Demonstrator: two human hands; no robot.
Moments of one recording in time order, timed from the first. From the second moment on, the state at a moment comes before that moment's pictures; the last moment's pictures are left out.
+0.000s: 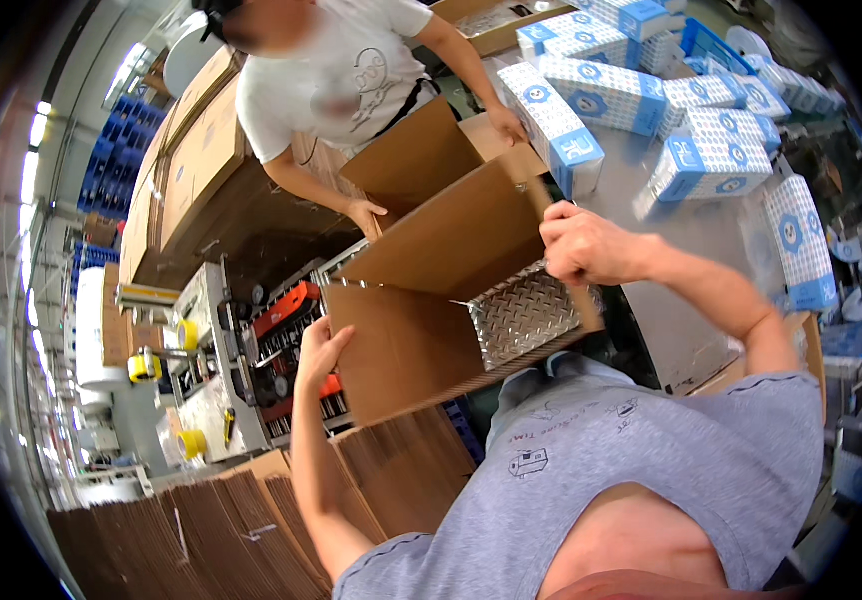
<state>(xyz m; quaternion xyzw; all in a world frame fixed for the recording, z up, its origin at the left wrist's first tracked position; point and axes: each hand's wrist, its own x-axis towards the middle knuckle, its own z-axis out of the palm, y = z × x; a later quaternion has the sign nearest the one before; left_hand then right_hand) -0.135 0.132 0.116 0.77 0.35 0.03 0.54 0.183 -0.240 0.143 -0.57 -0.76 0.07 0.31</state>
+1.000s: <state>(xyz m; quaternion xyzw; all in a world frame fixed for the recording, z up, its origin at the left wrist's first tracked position) -0.062 0.015 0.015 0.99 0.08 0.06 0.11 0.265 -0.276 0.041 -0.38 -0.23 0.51 0.74</state>
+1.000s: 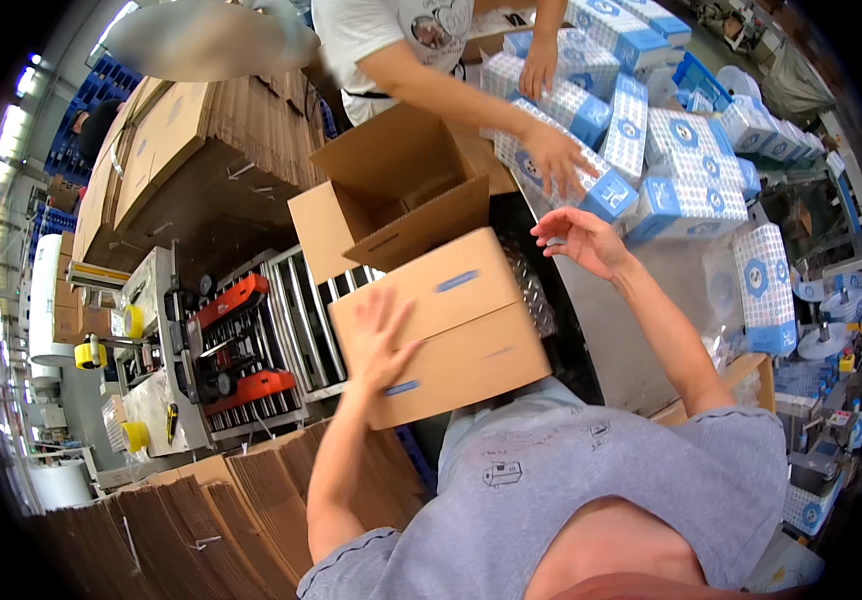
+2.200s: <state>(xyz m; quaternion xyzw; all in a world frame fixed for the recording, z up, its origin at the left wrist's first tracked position) -0.084 0.062 -0.013 0.71 0.33 0.10 0.61 0.310 -0.450 0.018 -0.85 -0.27 0.10 0.45</state>
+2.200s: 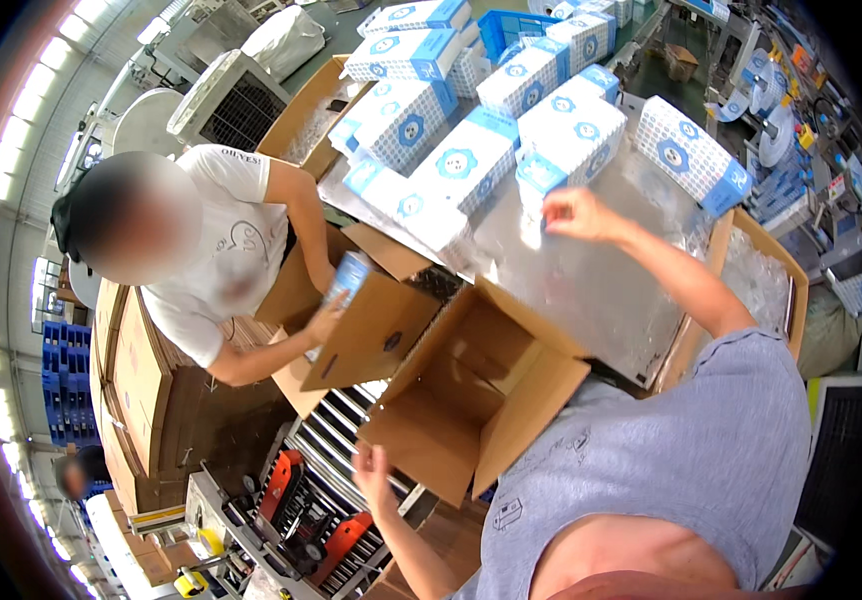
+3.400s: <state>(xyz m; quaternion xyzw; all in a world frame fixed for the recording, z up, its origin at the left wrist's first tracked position) 0.271 -0.235 0.218 0.91 -0.38 0.02 0.14 0.479 -0.505 0.007 -0.95 -0.25 0.10 0.14</state>
